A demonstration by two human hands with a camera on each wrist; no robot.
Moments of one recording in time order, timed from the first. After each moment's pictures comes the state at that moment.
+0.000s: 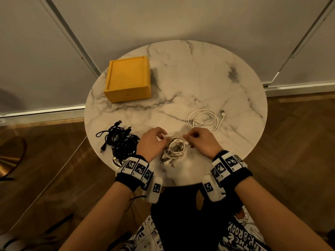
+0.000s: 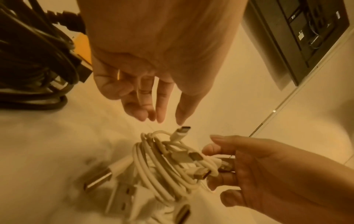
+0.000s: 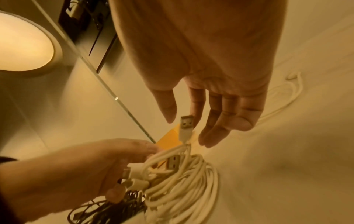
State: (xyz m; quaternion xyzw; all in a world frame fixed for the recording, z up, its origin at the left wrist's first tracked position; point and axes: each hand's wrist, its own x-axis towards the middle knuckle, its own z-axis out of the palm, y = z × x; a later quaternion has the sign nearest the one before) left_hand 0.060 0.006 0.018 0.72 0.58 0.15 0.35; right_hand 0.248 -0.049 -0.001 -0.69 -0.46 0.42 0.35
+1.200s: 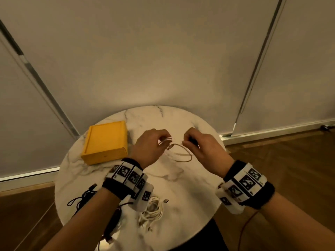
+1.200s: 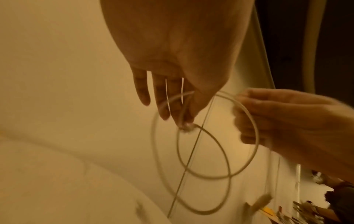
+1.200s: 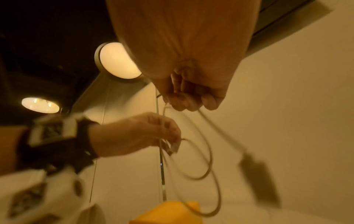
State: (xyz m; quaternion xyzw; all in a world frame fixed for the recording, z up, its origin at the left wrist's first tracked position) left_hand 0.161 0.061 0.164 0.90 0.30 0.23 0.21; right_hand 0.329 -0.061 0.180 -0.60 -0.69 0.11 0.38
